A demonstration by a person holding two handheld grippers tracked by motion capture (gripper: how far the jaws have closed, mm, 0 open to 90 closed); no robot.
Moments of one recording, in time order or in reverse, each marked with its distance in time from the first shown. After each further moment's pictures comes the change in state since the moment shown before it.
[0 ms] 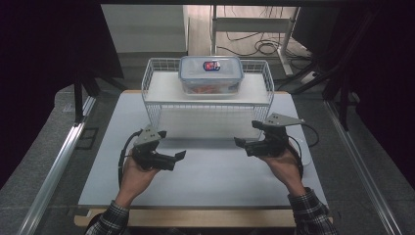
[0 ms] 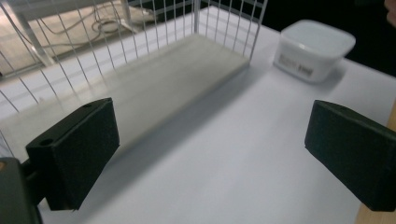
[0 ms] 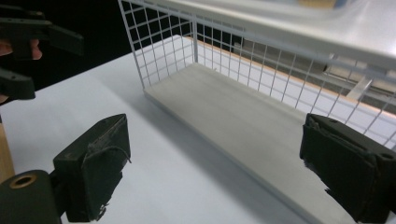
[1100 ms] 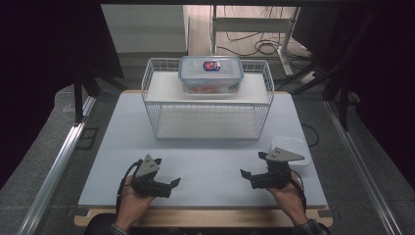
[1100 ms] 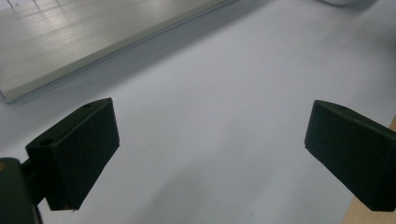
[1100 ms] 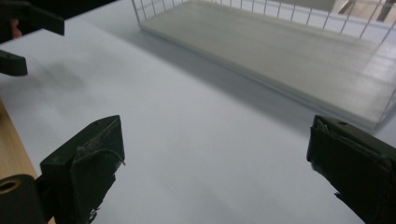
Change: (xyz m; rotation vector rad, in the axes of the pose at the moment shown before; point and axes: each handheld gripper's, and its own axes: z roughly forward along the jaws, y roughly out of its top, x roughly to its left) left arm -0.014 -0.084 0.008 0.110 0.043 -0.011; right arm 0.014 -0.097 -0.009 0.080 -0.030 0.042
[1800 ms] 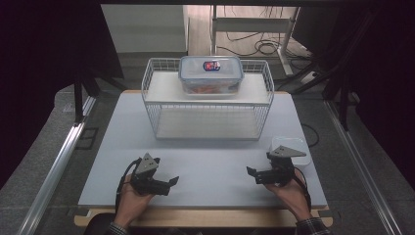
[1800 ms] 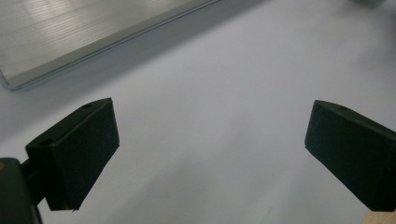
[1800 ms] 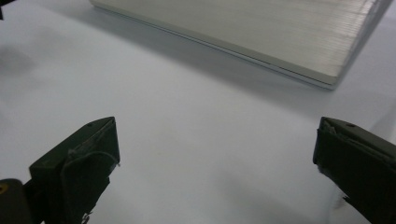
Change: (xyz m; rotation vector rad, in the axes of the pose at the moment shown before) left arm 0.010 -0.002 0.004 0.016 -0.002 -0.029; right arm -0.026 -0.010 0.006 0.076 -0.094 0.081
